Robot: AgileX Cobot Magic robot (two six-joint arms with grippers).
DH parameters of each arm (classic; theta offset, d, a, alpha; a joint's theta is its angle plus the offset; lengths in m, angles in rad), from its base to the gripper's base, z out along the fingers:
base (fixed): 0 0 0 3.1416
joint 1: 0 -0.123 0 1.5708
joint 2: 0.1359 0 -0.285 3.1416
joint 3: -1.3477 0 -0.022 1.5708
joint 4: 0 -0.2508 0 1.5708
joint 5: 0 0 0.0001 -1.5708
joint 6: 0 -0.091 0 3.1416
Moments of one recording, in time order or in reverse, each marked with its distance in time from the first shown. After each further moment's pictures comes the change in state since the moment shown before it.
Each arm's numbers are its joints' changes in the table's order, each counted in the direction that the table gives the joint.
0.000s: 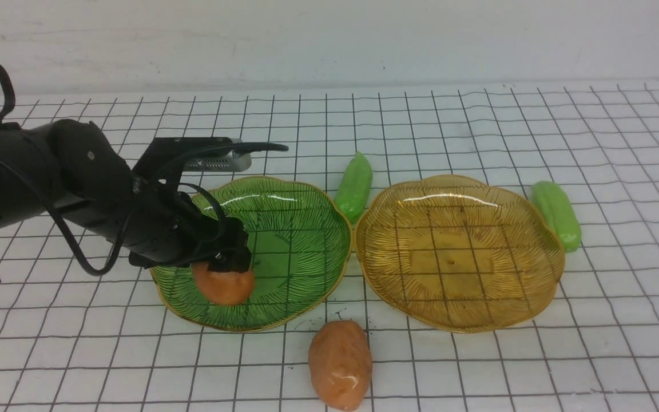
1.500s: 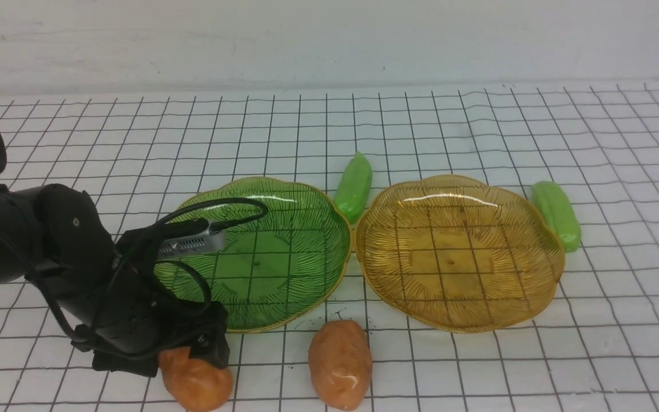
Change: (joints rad) right arm 0.000 0.000 0.000 0.000 -0.018 -0.019; left arm 0.000 -0.062 -0.213 -0.057 0.148 0.270
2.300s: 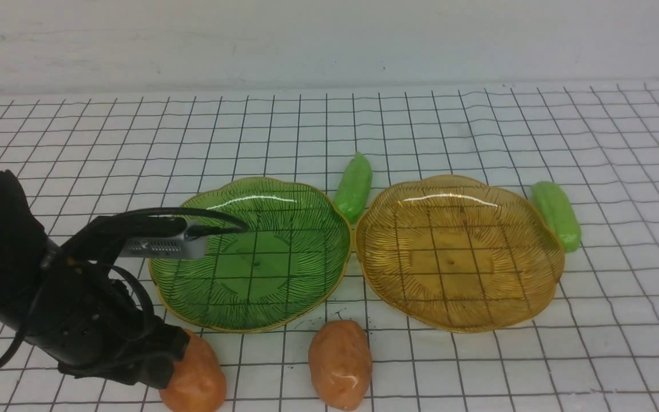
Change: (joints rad) right arm 0.000 0.000 0.000 0.053 0.027 -0.091; left arm -0.005 -0.256 -0.008 -0.067 0.211 -0.137
